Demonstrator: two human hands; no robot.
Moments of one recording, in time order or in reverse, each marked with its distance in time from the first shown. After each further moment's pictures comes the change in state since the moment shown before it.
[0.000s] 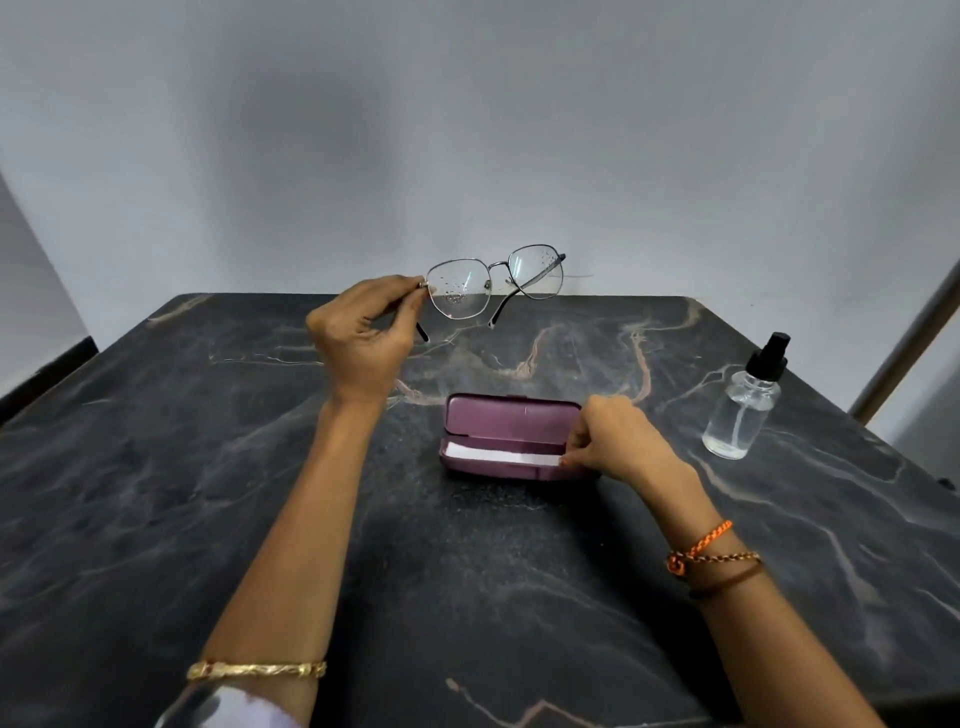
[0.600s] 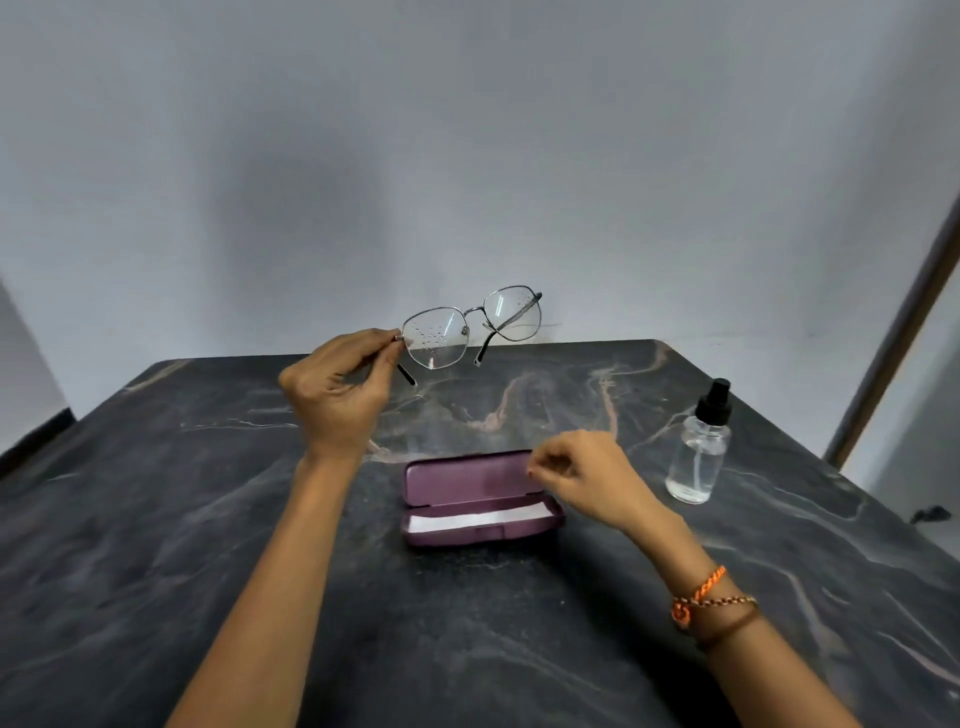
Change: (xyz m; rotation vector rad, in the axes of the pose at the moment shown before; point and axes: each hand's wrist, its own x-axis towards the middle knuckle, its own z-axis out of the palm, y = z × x) left_hand 0.009 0.024 0.013 -0.052 -0.007 -0.005; right_hand -0.004 0.023 -0.010 0.218 0.238 -0.267
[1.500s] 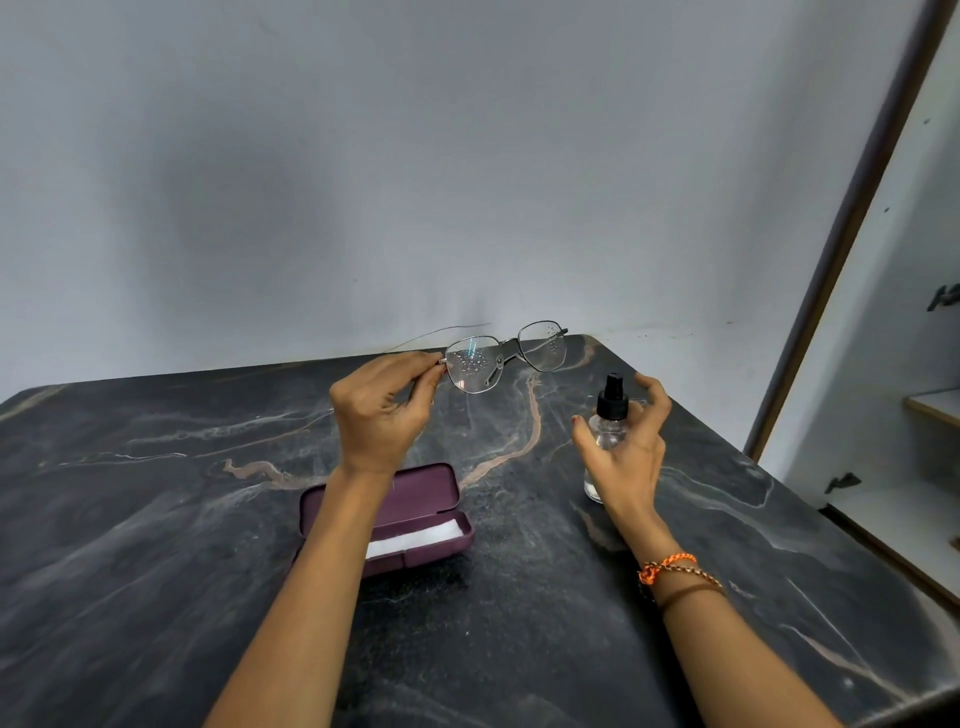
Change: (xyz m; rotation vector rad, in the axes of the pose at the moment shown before) left_hand -0.030 0.033 0.101 -0.061 -0.160 0.127; right_hand -0.013 0.113 -0.008 0.354 0.894 0.200
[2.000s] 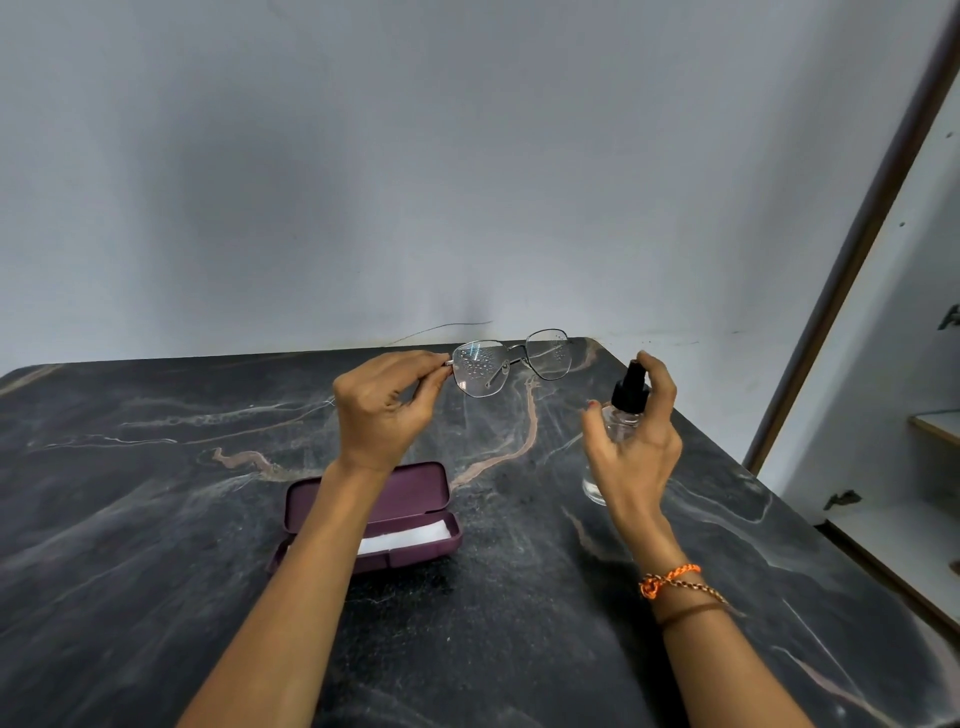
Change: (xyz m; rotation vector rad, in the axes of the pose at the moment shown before) left_hand -0.003 0.000 0.008 -0.003 -0.013 0.032; right_hand 0.011 -0.022 -0.006 -0.093 0.116 -0.091
